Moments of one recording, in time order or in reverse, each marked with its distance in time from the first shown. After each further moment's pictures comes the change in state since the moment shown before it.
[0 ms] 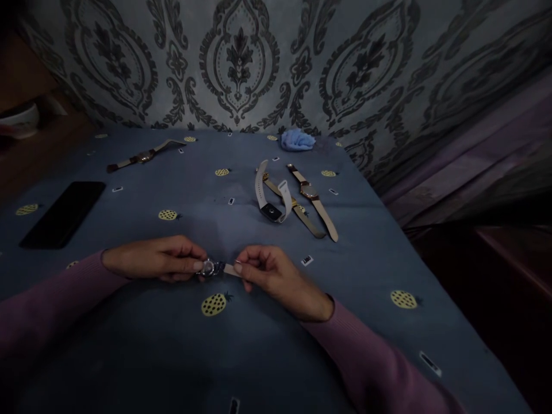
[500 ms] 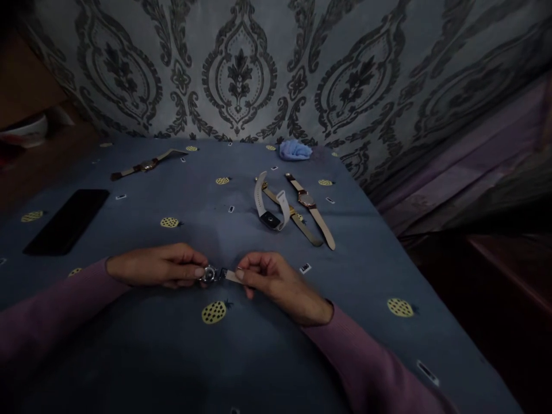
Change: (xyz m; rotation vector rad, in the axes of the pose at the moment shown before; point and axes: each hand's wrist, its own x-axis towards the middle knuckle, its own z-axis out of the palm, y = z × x) left_hand 0.001 -0.003 -0.001 0.008 0.041 -0.004; right_hand 0.002 0.001 -0.004 0.076 -0.016 0.029
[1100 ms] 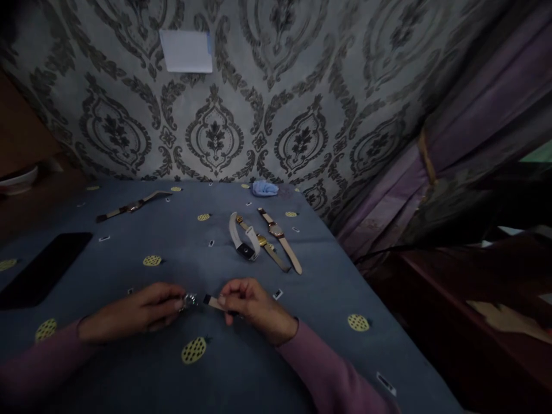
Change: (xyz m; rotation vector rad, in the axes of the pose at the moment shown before) left_hand -0.002 -0.013 0.019 0.104 0.271 0.112; right_hand 0.001 0.001 -0.004 0.066 0.035 -0.016
